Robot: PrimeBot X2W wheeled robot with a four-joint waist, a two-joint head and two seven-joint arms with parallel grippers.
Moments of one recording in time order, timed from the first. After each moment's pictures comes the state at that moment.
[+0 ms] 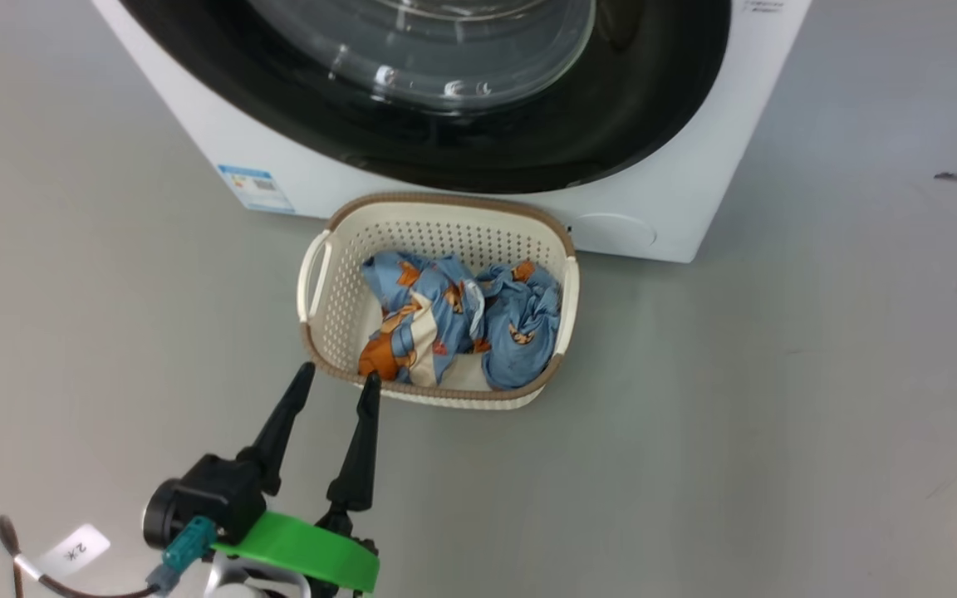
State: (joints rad) left arm -0.15 0.04 -0.29 0.09 -0.30 -0.06 -0.26; right arm -0.83 -0.47 0.19 0.35 1.33 0.13 -0.08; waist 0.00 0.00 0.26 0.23
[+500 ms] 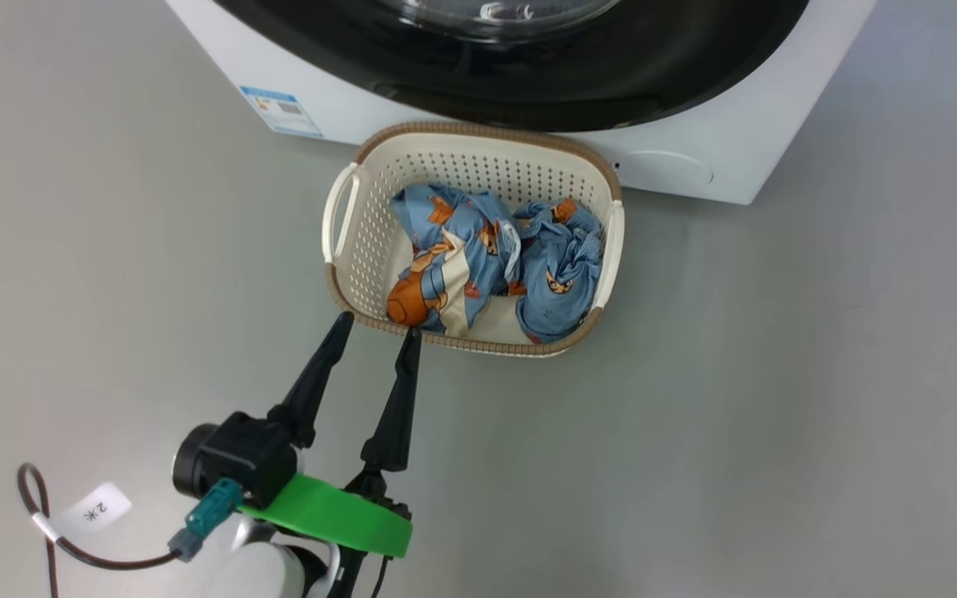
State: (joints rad) left arm -0.25 0.04 -0.37 0.06 -0.33 -0.03 -0.26; right arm -0.99 -0.54 0.24 0.41 1.65 0.13 0.32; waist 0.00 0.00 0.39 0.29
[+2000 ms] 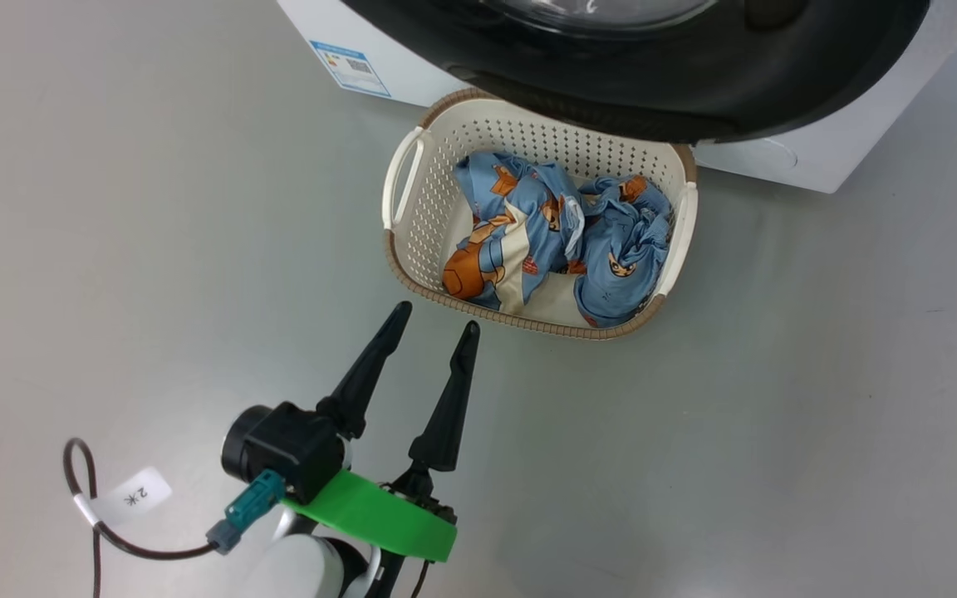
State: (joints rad) left arm -0.29 0.04 -0.48 0.03 -0.38 -0.02 -0.26; right arm -1.19 -0.52 0.25 0.61 1.61 0.13 0.59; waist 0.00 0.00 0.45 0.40
